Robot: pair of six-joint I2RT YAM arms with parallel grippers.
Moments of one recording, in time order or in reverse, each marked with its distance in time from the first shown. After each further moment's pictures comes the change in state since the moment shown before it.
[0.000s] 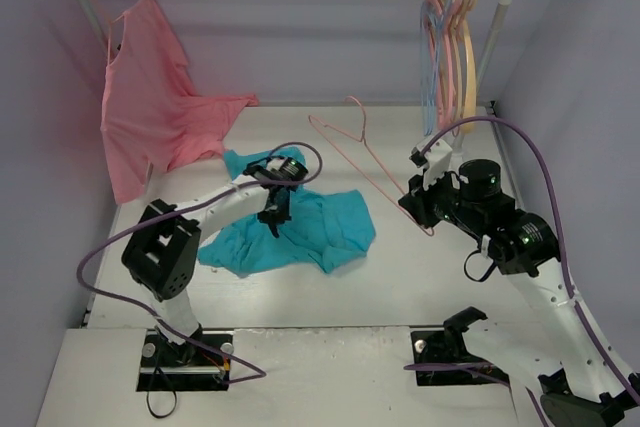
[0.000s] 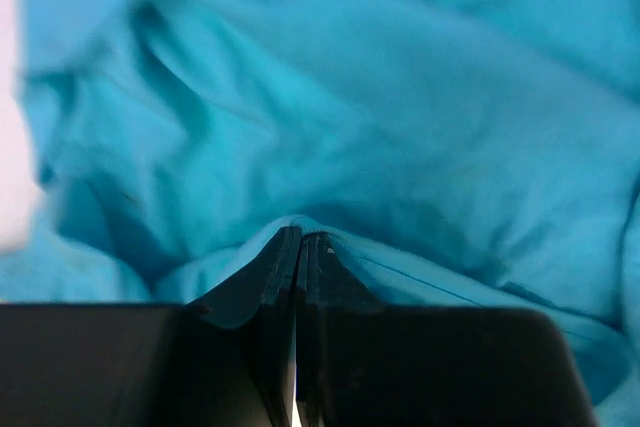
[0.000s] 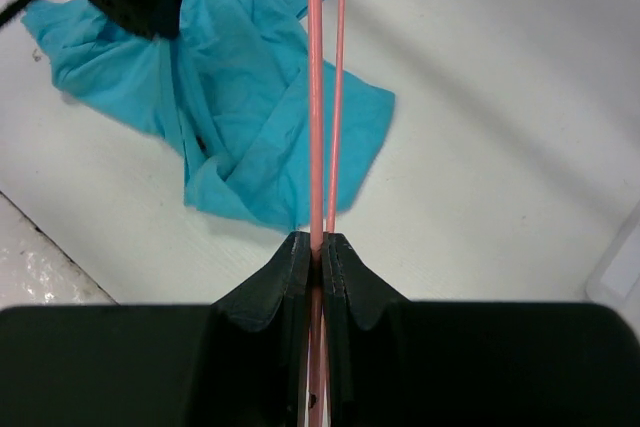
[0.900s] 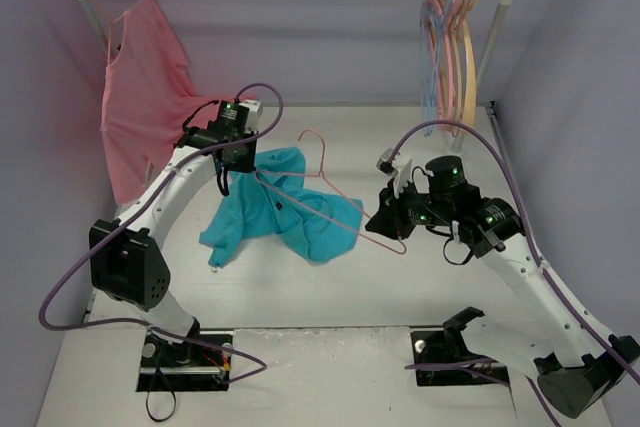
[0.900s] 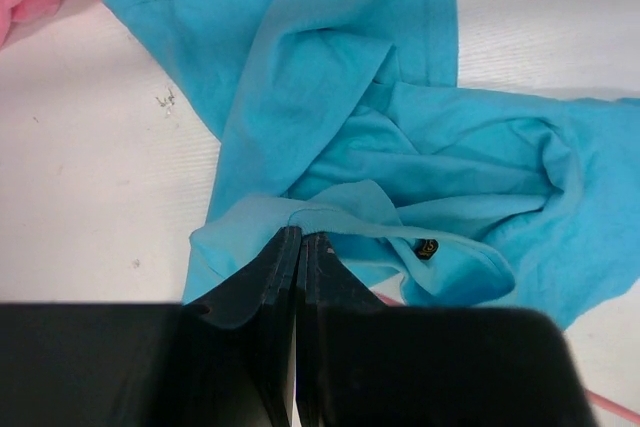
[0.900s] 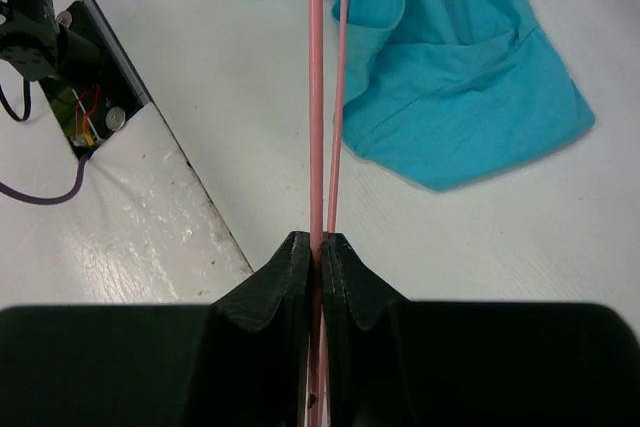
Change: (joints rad) left arm 0.322 -0.142 0.230 0.038 0.263 0.501; right arm 0.051 0.123 -0.079 0.039 -0.347 0.074
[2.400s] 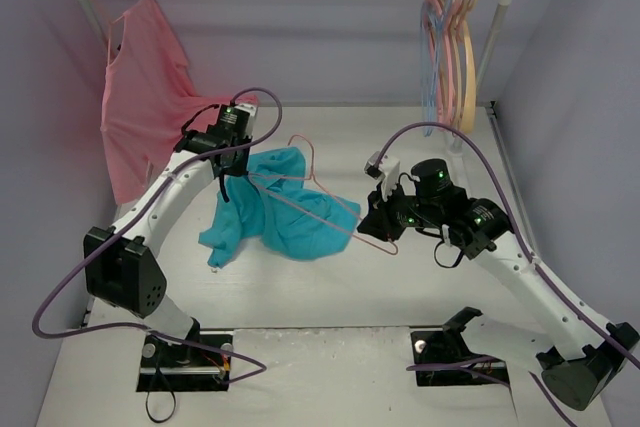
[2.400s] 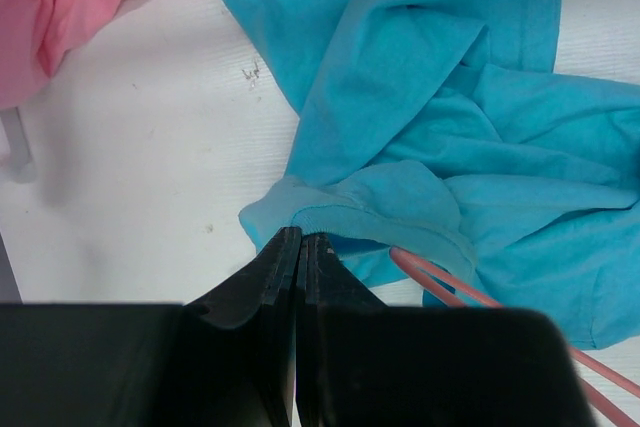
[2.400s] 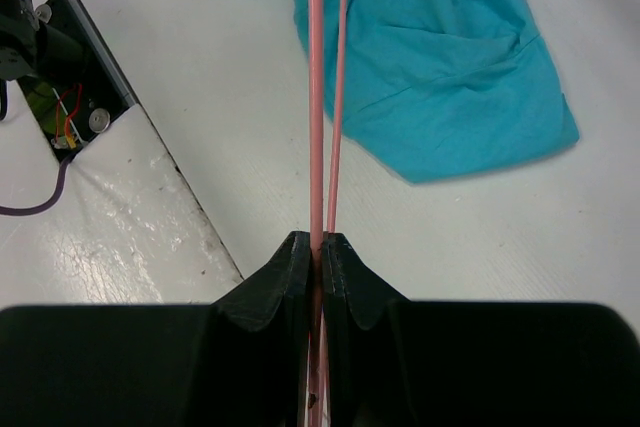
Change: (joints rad) left arm -0.020 -0.061 -0.023 -0.055 -0.169 0.042; right arm 0.100 0.031 -0.013 0.060 0.096 0.030
